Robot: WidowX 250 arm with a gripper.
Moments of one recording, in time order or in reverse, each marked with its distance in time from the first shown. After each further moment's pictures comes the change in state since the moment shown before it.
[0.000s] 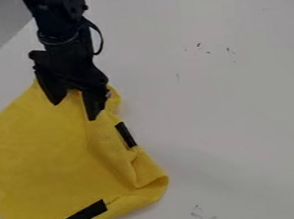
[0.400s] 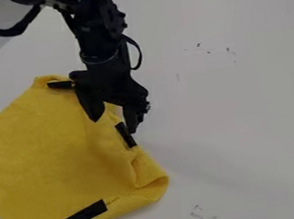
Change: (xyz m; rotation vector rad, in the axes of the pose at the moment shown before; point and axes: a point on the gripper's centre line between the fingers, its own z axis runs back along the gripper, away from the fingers) arm 0.009 -0.036 -0.026 -0.100 -0.016 0.050
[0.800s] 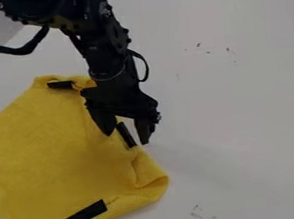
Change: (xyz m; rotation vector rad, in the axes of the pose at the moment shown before) arm 0.000 -0.013 -0.017 -0.078 -0.015 0.040
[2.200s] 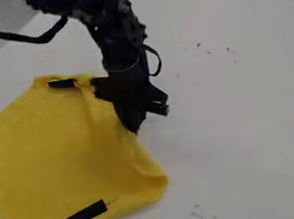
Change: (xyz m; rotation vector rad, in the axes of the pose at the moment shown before) arm 0.023 -0.010 0.014 0.088 -0.025 -0.059
